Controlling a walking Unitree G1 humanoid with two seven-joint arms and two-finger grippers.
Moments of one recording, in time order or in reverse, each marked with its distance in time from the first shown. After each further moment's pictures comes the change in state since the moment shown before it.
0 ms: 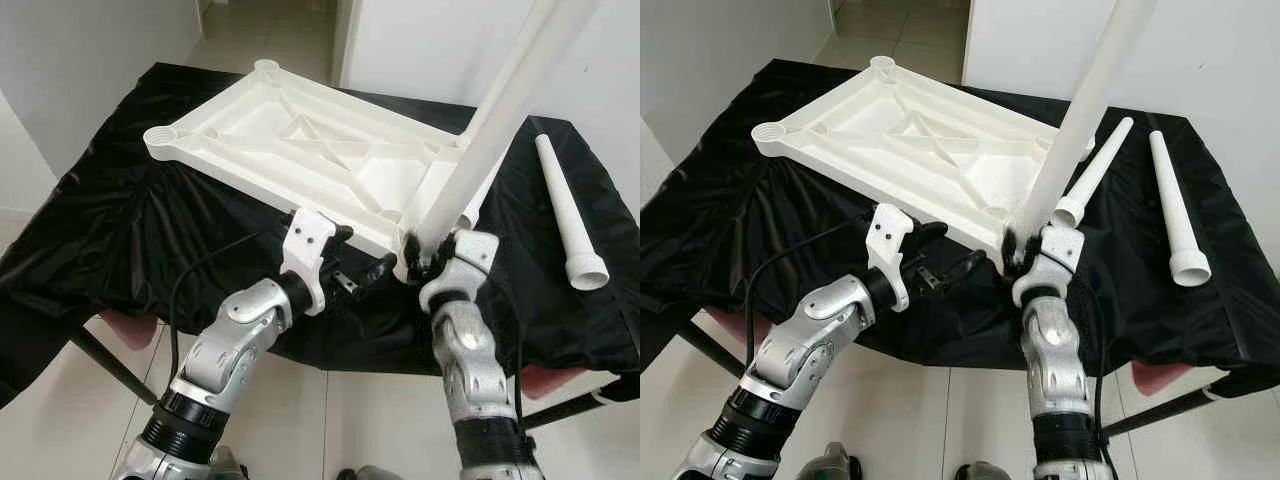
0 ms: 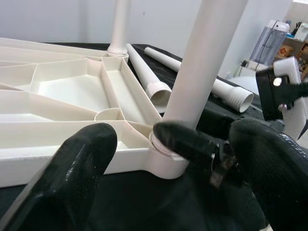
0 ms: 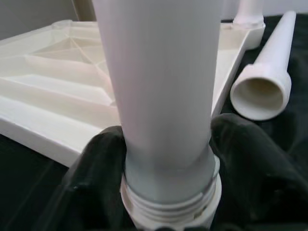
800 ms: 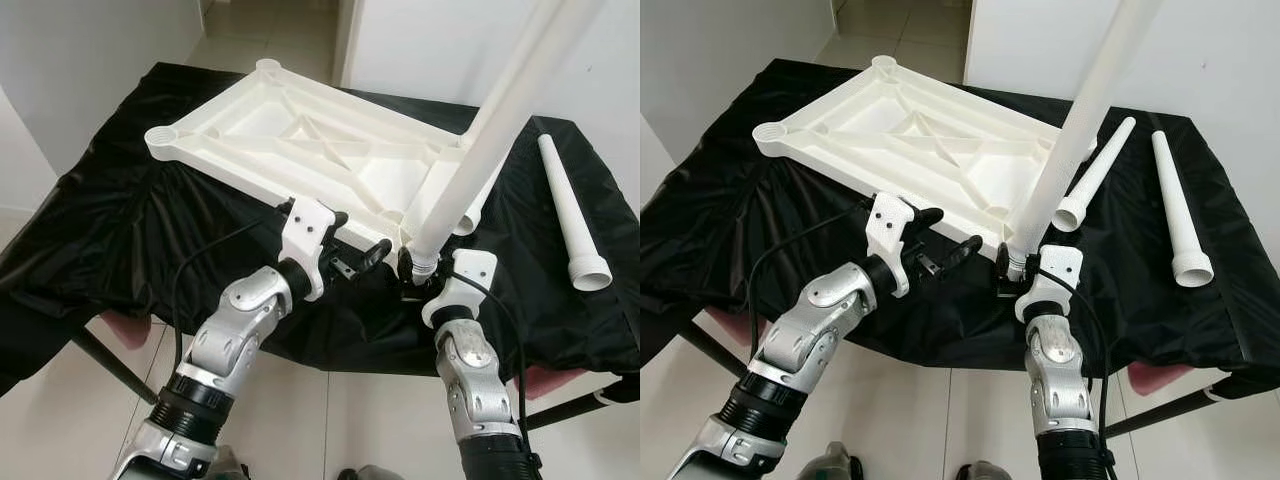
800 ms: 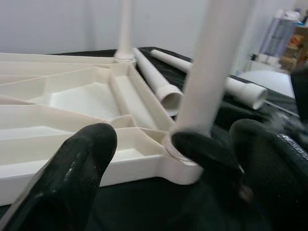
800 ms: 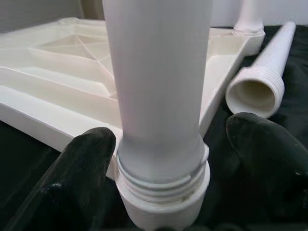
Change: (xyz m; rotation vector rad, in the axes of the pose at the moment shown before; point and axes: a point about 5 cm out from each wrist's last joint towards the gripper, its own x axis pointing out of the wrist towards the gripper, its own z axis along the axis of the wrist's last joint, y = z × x) left arm 0.006 0.005 -0.001 0.081 0.005 0.006; right arm -0.005 -0.006 0.003 -0.031 -0.046 0.053
